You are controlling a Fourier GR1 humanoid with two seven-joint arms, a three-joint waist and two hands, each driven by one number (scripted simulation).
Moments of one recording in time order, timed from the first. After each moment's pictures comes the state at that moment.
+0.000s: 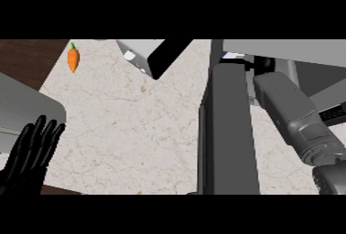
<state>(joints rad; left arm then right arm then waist) 0.27 0.04 0.08 -2.07 0.15 -0.34 -0.12 -1.16 -0.23 -0.14 -0.05 0.06 -0.53 -0.62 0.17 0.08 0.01</state>
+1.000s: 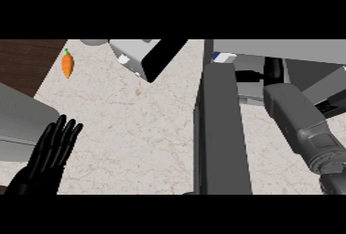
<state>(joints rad) 0.27 0.00 -0.02 -2.07 0.07 -0.31 -0.13 -1.07 -0.26 -0.18 -0.07 0.03 -0.37 -0.71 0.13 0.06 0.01</state>
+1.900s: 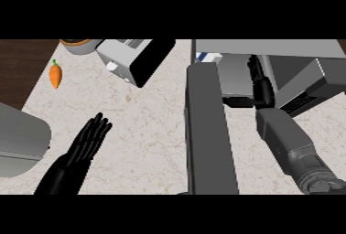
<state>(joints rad) 0.22 0.01 -0.12 -1.95 0.04 -0.32 -0.10 -0.90 -0.19 -0.23 -0.10 -0.02 -0.15 -0.87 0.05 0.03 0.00</state>
